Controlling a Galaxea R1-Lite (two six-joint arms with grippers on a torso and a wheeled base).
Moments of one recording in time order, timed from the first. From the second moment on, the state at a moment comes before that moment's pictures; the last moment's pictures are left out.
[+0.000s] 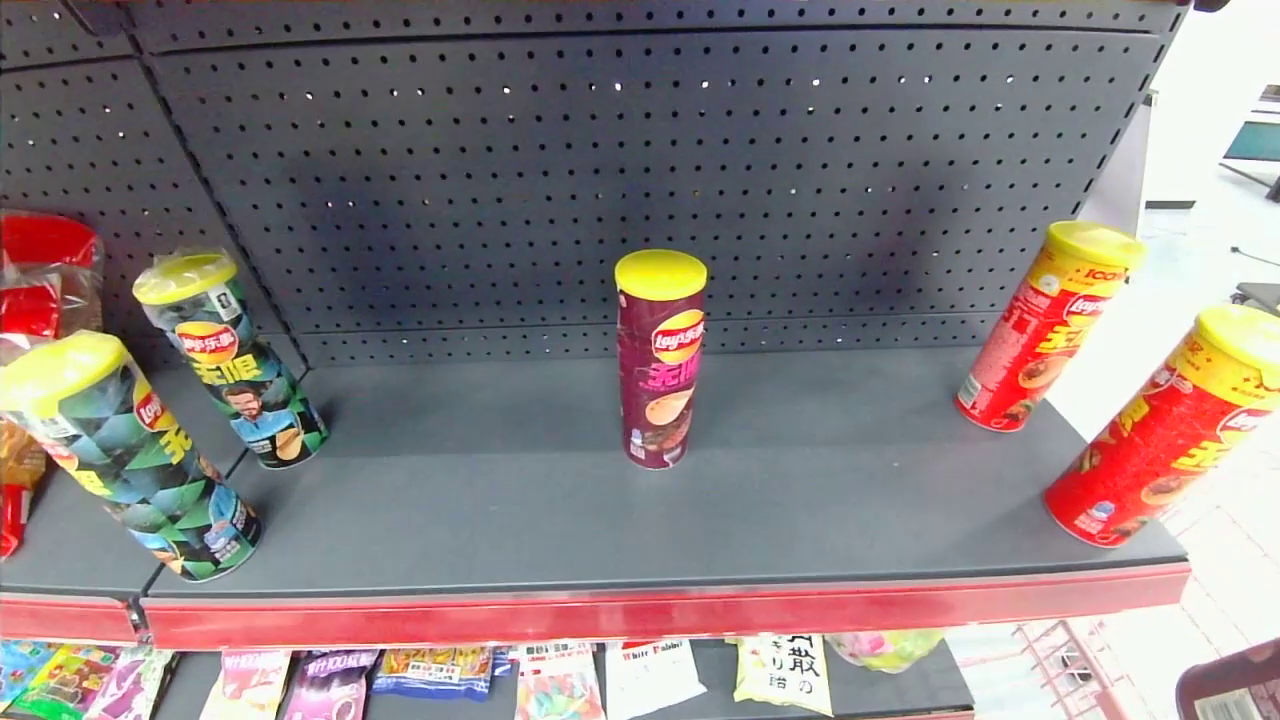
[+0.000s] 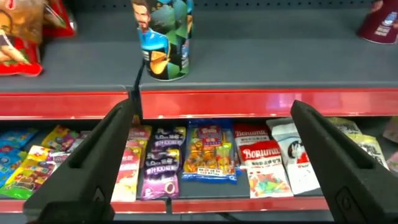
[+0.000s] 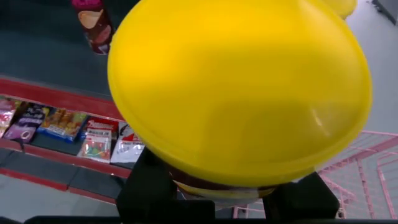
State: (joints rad) left arm 0.00 0.00 0.00 0.00 0.02 0.00; right arm 0.09 0.41 -0.58 0.27 0.14 -0.10
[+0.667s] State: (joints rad) left arm 0.00 0.00 0.00 0.01 0.01 0.00; right arm 0.09 0.45 -0.58 0.28 0.32 -0.10
